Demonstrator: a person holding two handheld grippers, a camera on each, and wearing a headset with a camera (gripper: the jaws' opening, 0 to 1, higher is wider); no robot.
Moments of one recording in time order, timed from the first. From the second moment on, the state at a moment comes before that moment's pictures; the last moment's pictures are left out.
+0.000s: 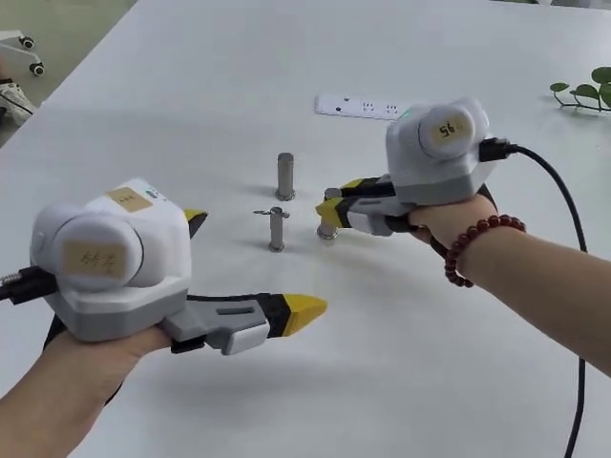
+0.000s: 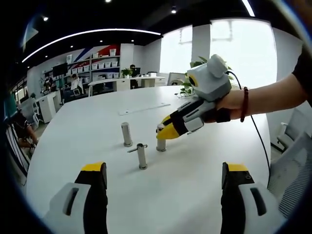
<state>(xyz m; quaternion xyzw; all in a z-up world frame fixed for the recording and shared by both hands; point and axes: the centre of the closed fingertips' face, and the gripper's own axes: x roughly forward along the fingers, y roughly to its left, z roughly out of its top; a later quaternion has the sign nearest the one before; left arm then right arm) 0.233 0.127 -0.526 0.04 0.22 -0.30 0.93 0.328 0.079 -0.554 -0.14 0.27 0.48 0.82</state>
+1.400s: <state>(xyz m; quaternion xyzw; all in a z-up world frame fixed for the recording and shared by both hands) 0.212 0.116 -0.517 0.04 0.21 -0.31 0.93 0.279 0.042 -0.561 -0.08 0.29 0.35 0.89</state>
